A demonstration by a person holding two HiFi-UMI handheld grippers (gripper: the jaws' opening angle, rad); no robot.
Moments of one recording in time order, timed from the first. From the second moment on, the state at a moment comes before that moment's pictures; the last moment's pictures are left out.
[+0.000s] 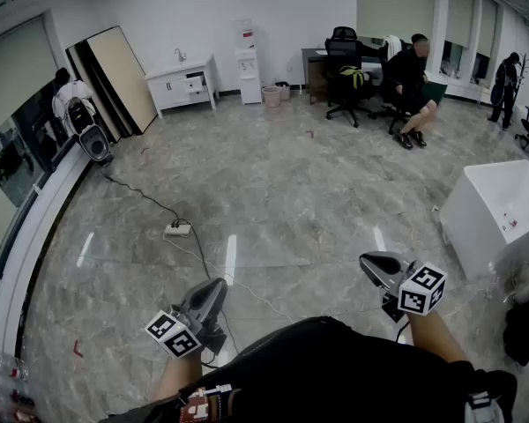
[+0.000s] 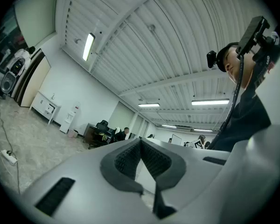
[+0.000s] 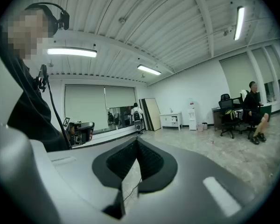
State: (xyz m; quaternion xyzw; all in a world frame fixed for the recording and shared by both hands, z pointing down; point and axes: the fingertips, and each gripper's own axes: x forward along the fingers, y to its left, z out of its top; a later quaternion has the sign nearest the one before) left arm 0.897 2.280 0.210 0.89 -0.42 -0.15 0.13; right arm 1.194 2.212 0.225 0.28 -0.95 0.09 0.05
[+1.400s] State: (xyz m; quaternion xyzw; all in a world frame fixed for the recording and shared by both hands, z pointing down) left arm 0.921 2.288 0.213 0.89 -0.40 -0.14 0.14; right arm 1.219 2.222 0.219 0.30 -0.95 0.10 0.03
